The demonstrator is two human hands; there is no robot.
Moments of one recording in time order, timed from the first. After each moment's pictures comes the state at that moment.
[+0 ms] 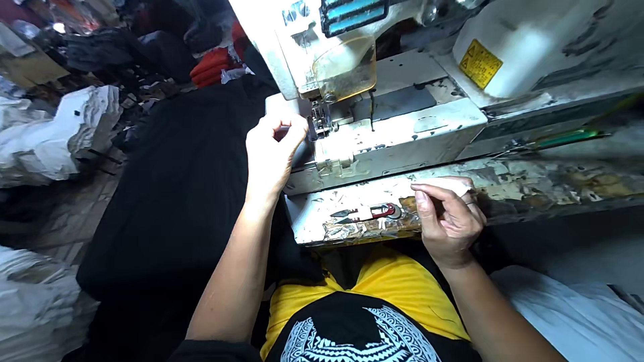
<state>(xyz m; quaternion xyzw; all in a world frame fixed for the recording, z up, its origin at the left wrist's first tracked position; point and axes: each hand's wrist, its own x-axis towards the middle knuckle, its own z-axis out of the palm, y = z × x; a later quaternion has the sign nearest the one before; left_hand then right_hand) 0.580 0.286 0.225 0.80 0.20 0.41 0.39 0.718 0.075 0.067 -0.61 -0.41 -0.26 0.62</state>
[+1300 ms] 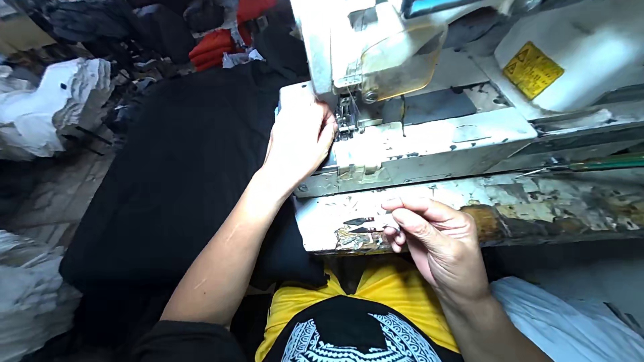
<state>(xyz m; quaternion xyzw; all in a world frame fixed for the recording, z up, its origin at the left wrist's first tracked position) 0.595 0.315 0.228 0.95 0.14 0.25 0.09 0.665 0.095 0.141 -0.40 -0.35 0.27 0.80</state>
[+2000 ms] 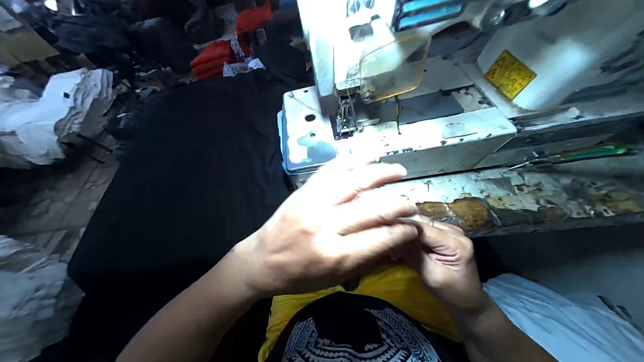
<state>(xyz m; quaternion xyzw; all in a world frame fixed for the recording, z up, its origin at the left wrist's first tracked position) 0.520 0.235 0.251 0.93 -0.20 0.29 0.13 0.650 0.075 0.139 -0.51 -0.54 0.06 0.67</state>
